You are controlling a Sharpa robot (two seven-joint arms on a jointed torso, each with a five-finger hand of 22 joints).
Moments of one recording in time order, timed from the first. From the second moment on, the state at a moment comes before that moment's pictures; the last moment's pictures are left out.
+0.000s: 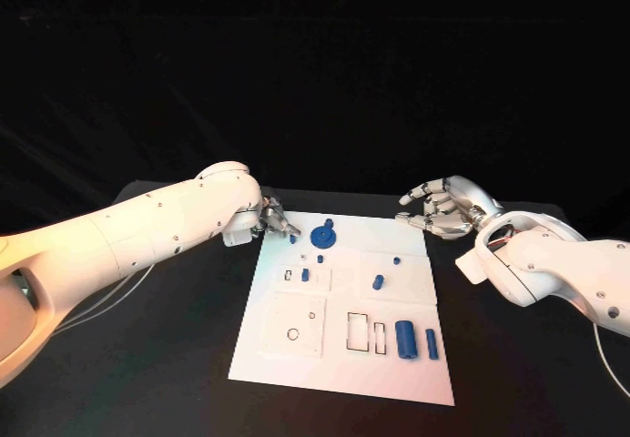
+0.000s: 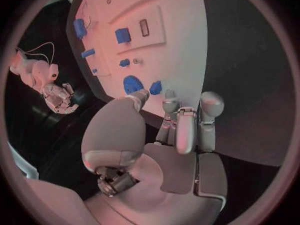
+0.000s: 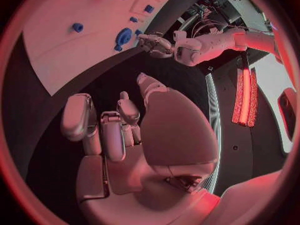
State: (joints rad) left arm 1.30 -0.55 0.04 1.07 -1.14 0.26 -0.56; left_hand 1.11 -0.12 0.33 0.30 0.18 0.76 0.12 0.62 0.78 1.12 0.04 1.20 0.92 1.47 -0.02 1.48 1.31 0.12 1.17 0.09 1.27 0.96; right arm 1.34 -0.88 -0.17 1.57 -0.82 -0.55 0.00; right_hand 1.38 -0.18 0.25 0.27 0.19 0.81 0.16 0.32 0.39 1.24 0.08 1.22 1.14 1.47 0.00 1.50 1.31 0.08 1.37 0.11 1.17 1.29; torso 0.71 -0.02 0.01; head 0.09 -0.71
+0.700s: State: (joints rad) left arm 1.29 -0.54 0.03 1.06 -1.11 0.26 -0.54; left_hand 1.14 -0.10 0.34 0.29 0.18 0.77 0.11 0.62 0.76 1.13 0.05 1.21 0.93 1.47 -0.02 1.49 1.31 0.12 1.18 0.09 1.28 0.98; right arm 1.34 -0.88 -0.17 1.57 -0.82 -0.55 0.00; right_hand 1.38 -0.18 0.26 0.27 0.19 0.81 0.16 0.32 0.39 1.24 0.08 1.22 1.14 1.47 0.00 1.50 1.31 0.08 1.37 0.11 1.17 1.29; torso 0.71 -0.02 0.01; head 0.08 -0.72
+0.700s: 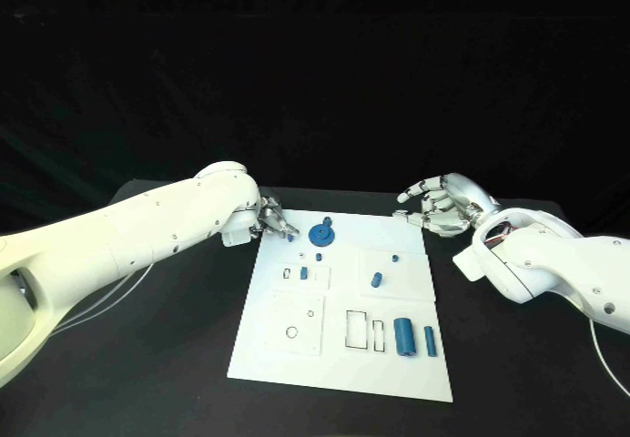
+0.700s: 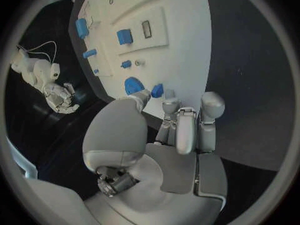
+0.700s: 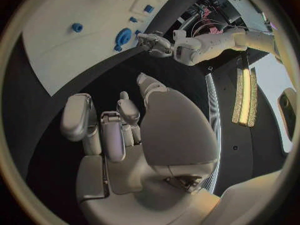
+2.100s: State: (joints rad) left arm 1.29 -0.59 0.03 1.09 -0.97 0.19 -0.52; left_hand 1.36 -0.10 0.58 0.33 0.19 0.78 0.07 0.68 0.74 1.19 0.00 1.25 0.96 1.47 -0.05 1.51 1.31 0.12 1.21 0.06 1.33 1.05; right arm 1.33 -0.87 -0.17 1.56 -0.82 -0.53 0.00; right_hand 1.38 -0.18 0.26 0.27 0.19 0.81 0.16 0.32 0.39 1.24 0.08 1.22 1.14 1.47 0.00 1.50 1.31 0.08 1.37 0.11 1.17 1.29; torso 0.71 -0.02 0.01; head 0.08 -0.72
